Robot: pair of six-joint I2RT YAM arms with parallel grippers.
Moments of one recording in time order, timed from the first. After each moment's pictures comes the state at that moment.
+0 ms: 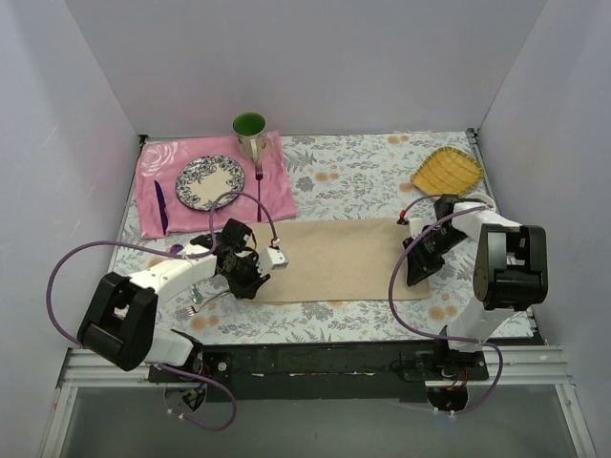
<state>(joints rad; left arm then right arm) -0.47 1.38 0.71 -0.63 0.39 0.64 -0.02 1.70 0.97 -0.99 -0.51 -0.53</state>
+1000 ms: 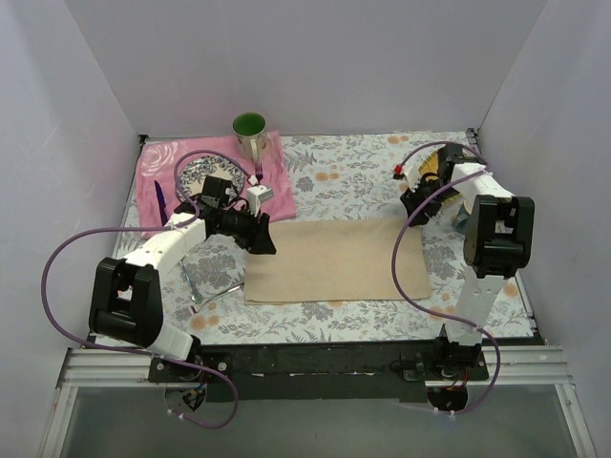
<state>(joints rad) -0.27 1.48 0.99 -0.51 0.77 0.23 -0.03 1.96 1.47 -0.87 -0.50 -0.98</state>
